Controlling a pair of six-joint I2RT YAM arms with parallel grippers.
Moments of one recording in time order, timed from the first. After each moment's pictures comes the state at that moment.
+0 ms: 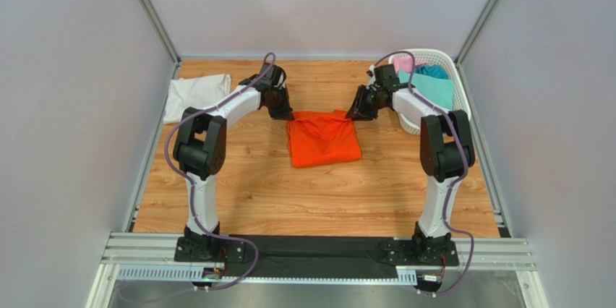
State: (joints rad) left arm -0.38 2.03 1.55 -0.52 0.21 -0.57; right arm 0.21 1.99 1.45 -0.44 -0.42 0.50
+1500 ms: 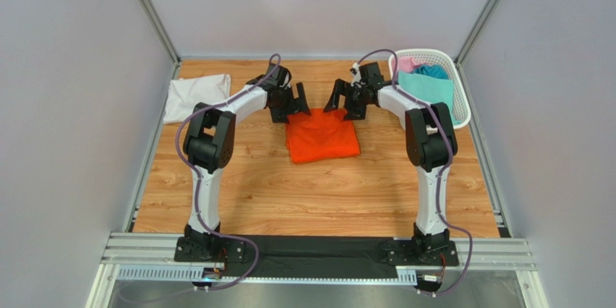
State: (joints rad) left arm -0.39 2.15 1.63 -0.47 0.23 -0.62; right arm 0.27 2.17 1.61 -0.38 -0.49 0.49
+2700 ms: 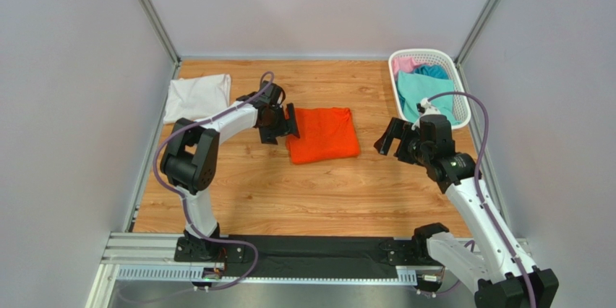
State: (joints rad) left arm -0.43 1.84 1.27 -0.53 0.15 -0.63; right arm 0.24 0.89 0.82 -0.61 -0.09 0.52
